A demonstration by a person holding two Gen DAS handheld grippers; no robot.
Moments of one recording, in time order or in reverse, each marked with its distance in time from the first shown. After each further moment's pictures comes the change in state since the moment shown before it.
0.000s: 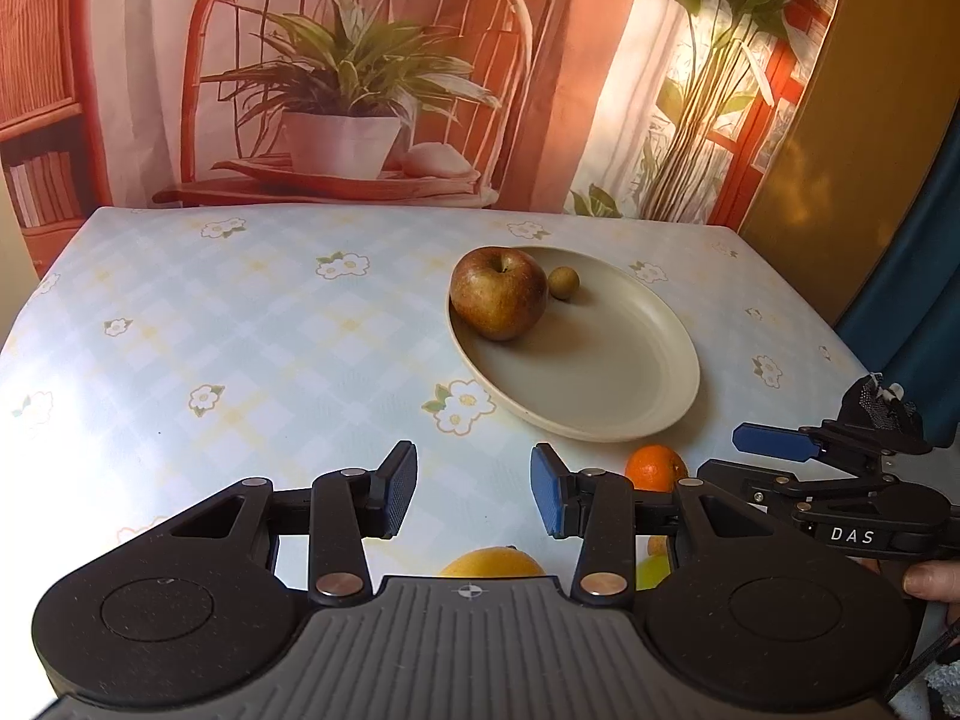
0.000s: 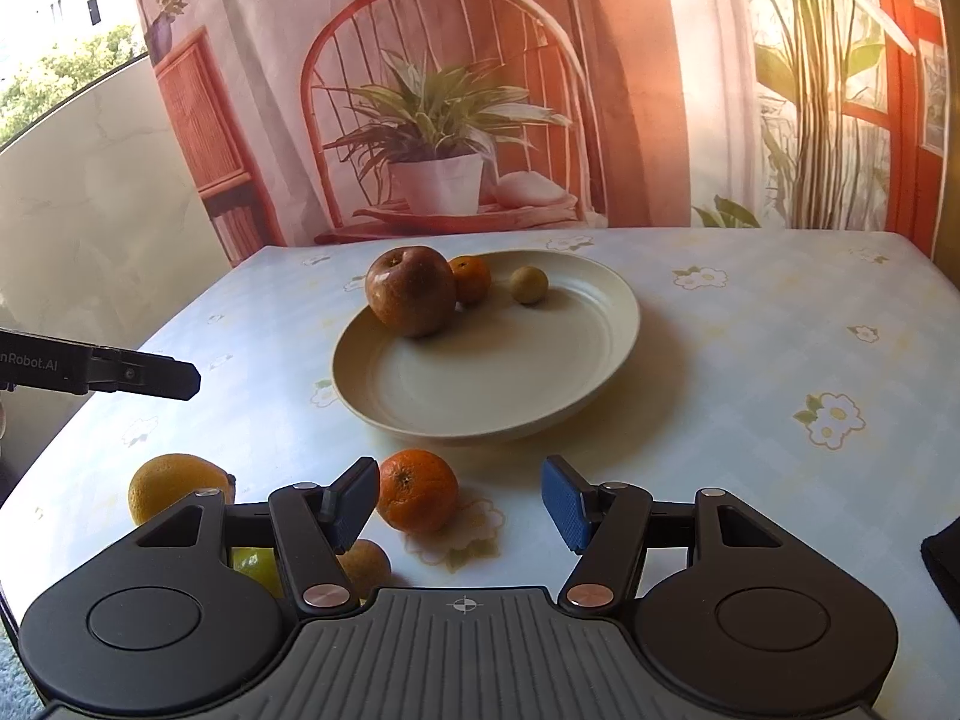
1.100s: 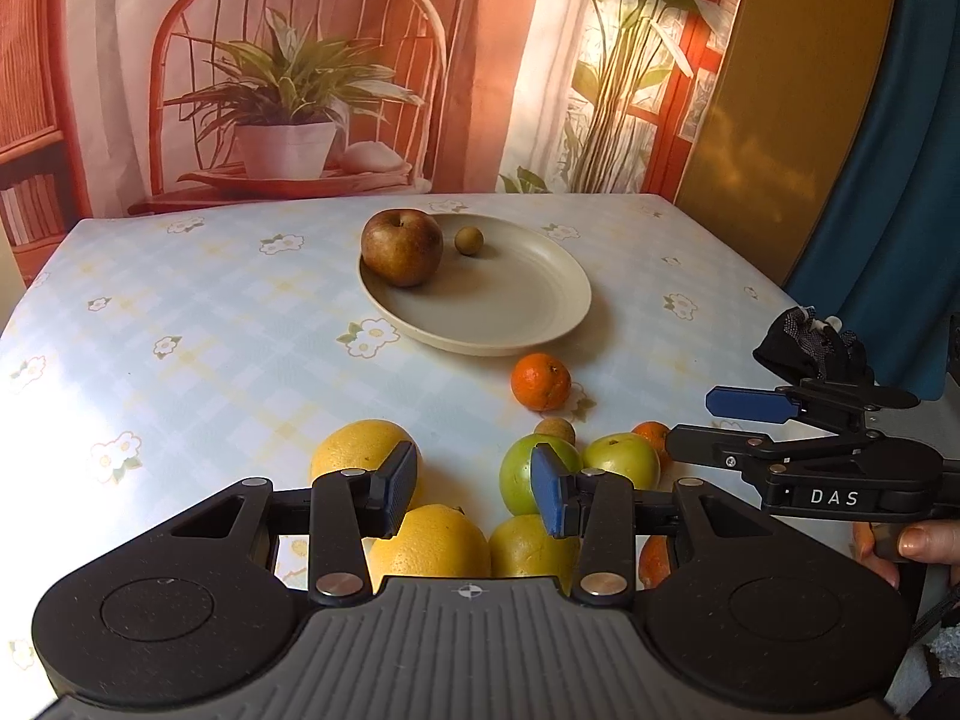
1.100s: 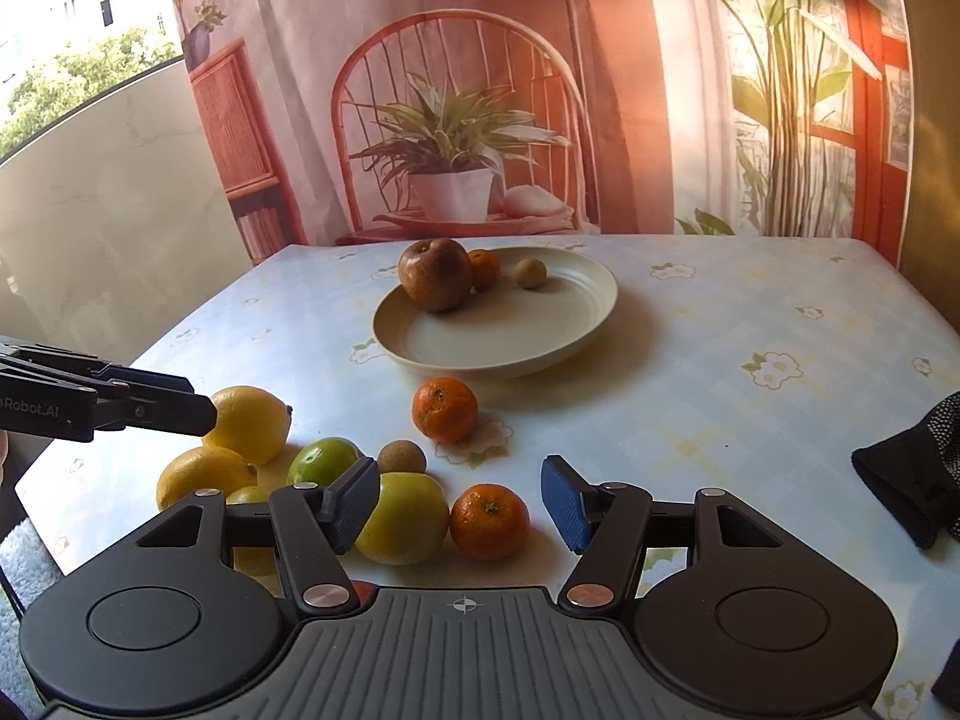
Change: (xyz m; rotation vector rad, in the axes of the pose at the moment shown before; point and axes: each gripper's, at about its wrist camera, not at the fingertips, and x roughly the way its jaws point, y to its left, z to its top) left arm -0.044 -0.055 -0.052 0.088 -0.032 -0.030; right arm -0.073 0.009 -0.042 -0.027 -0.041 -0.011
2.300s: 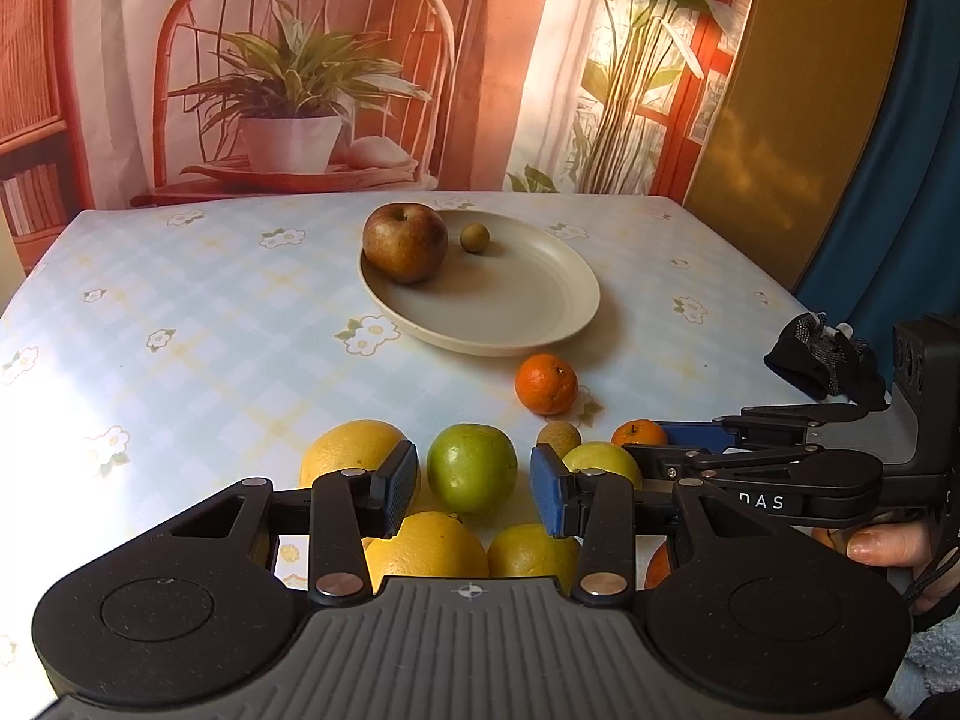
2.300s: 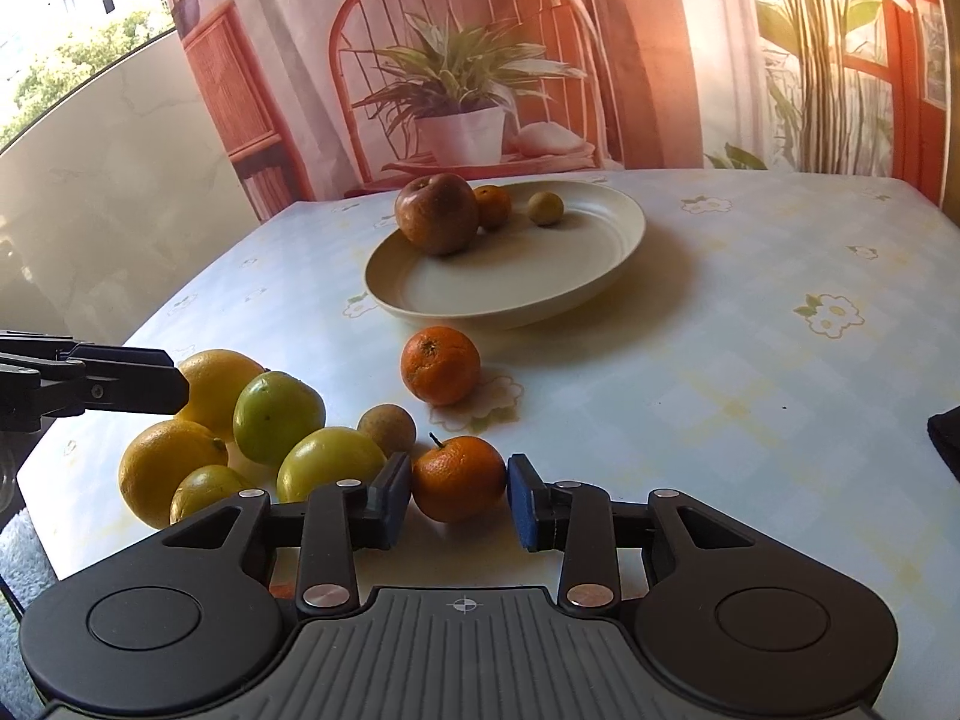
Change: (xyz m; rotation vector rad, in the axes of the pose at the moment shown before) left arm 0.011 0.001 -0.002 -0.025 -0.001 0.012; right arm 0.050 -0.014 -0.005 0.026 0.104 0.070
